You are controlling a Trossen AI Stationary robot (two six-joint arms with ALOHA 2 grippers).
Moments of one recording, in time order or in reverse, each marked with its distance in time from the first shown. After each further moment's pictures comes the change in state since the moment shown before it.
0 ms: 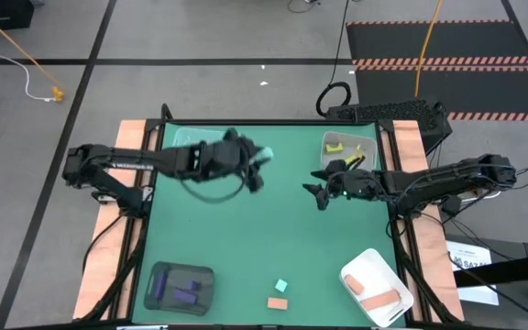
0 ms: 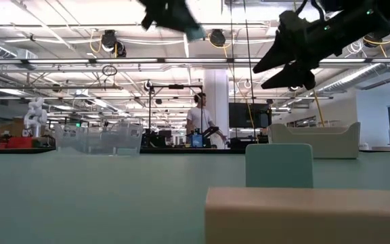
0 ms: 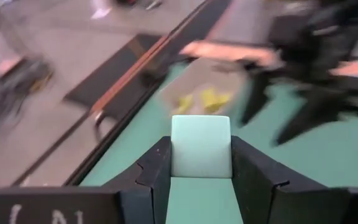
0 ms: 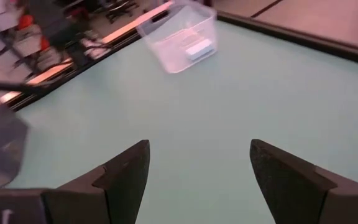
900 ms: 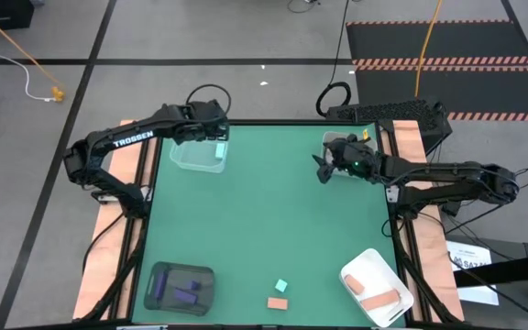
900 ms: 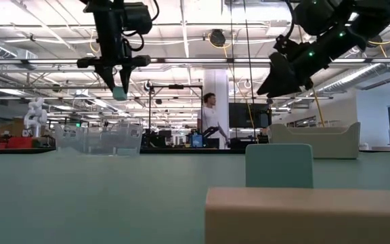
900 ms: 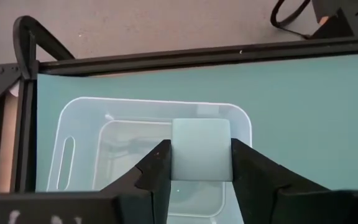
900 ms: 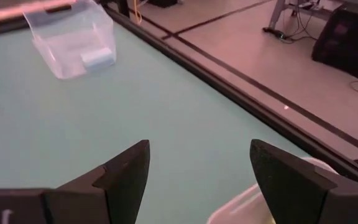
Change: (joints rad) left arm 0.525 0.002 0.000 -0.739 -0.004 -0.795; right arm -0.351 0.000 0.001 -0.017 -0.010 -0.367
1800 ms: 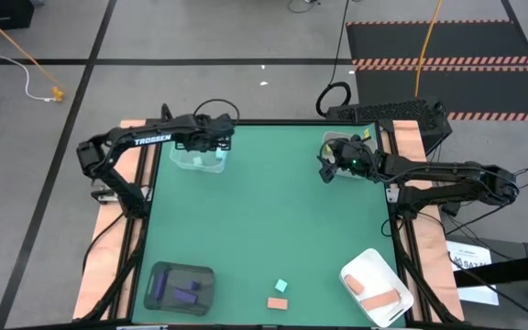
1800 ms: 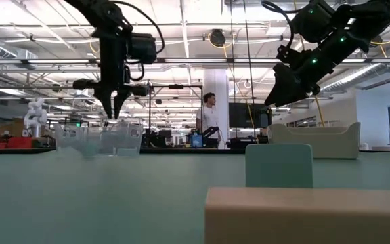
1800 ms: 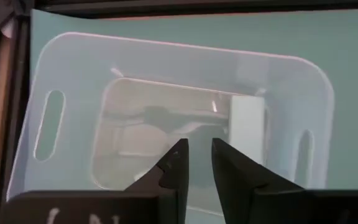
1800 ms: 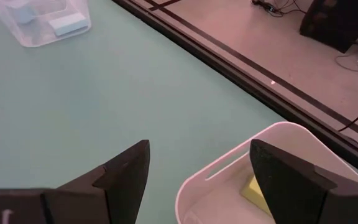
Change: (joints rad) left arm 0.000 0.133 -0.116 0.039 0.004 -0.145; right arm -0.046 0.001 0.000 -0.127 0.000 0.012
